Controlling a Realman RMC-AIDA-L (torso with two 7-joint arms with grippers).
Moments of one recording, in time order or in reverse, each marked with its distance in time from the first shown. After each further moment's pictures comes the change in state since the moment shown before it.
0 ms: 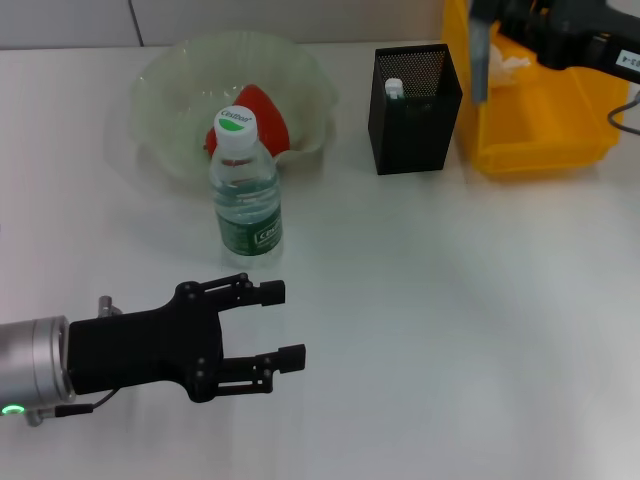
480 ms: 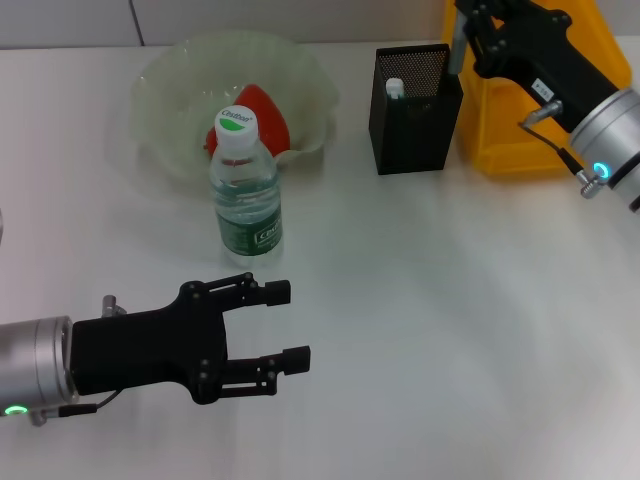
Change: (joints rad) left arm -0.001 -0.005 0.000 0.006 0.001 0.010 0.006; right arm 0.302 0.010 -0.008 0.889 0.632 0.079 -1.043
